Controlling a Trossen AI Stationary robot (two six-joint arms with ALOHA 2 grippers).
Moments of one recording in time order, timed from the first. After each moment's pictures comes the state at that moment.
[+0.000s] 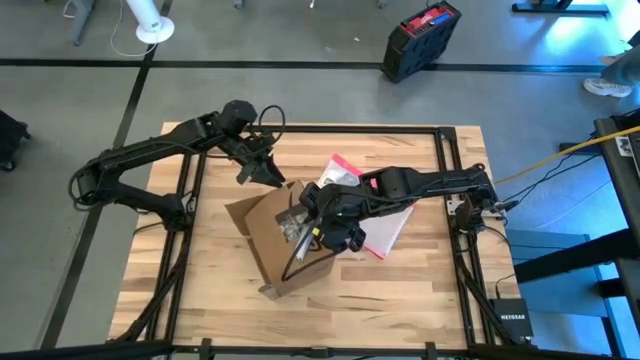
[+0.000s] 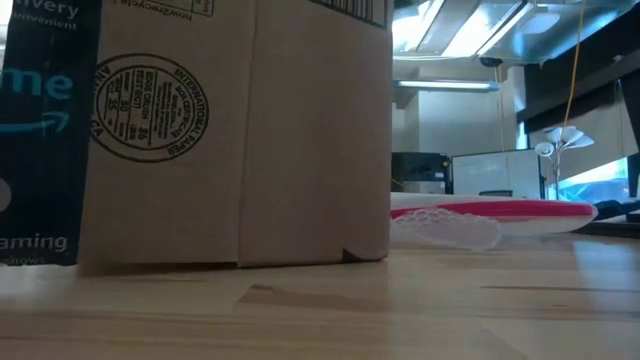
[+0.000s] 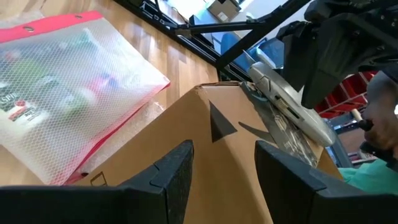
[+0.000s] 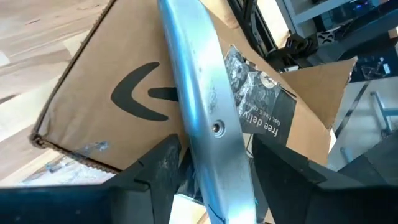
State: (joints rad) left arm 0.50 1.26 1.12 -0.54 0.90 -0.23; right arm 0.22 1.91 2.17 -1.13 0.04 -0.87
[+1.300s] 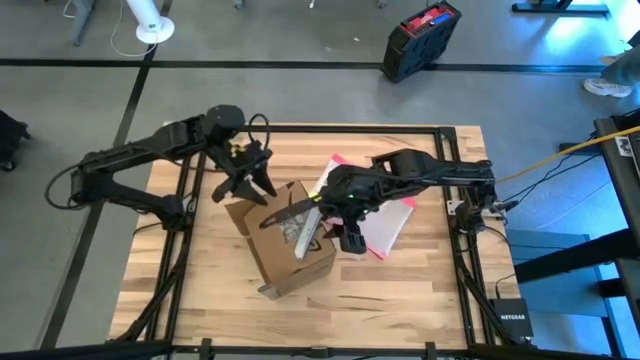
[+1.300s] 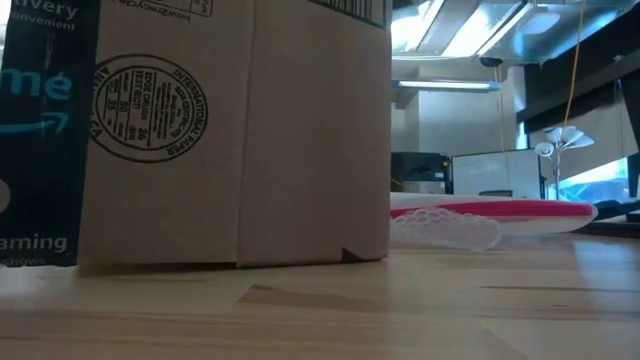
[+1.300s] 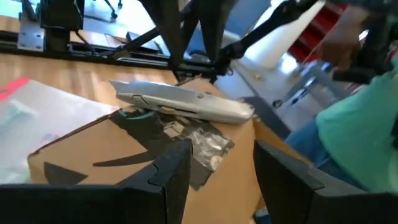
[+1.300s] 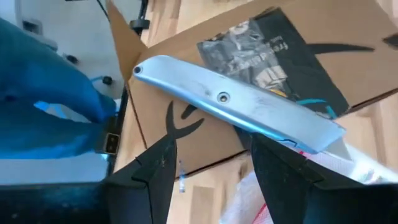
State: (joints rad) left arm 0.31 1.19 1.27 -0.64 0.88 0.02; right arm 0.17 1.91 2.33 -1.31 -0.16 0.16
